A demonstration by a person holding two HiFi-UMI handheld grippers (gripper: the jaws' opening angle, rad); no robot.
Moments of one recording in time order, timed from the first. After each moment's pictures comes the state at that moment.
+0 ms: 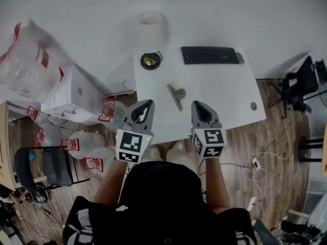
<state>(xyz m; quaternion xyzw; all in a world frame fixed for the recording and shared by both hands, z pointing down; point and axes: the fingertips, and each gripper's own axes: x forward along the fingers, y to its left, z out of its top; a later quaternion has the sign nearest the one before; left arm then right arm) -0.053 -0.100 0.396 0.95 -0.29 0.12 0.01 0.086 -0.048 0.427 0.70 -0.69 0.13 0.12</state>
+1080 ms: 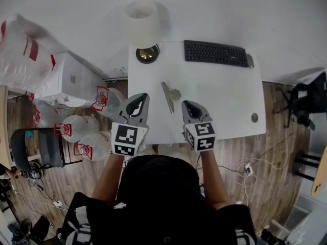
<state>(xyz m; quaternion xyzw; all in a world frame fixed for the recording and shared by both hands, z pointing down) 0.010 -0.155 0.449 0.92 -0.36 0.17 0.06 0.135 -0.103 0.523 0.60 -0.75 0.23 0.18</state>
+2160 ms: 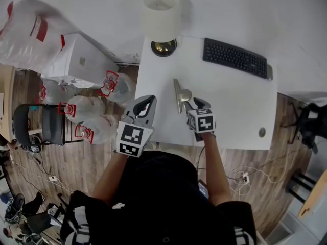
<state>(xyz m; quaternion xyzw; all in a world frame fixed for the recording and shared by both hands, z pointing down) 0.003 -0.160 0.500 0.89 -0.39 0.21 0.12 0.143 -0.136 0.671 0.50 -0.73 0.35 0.30</state>
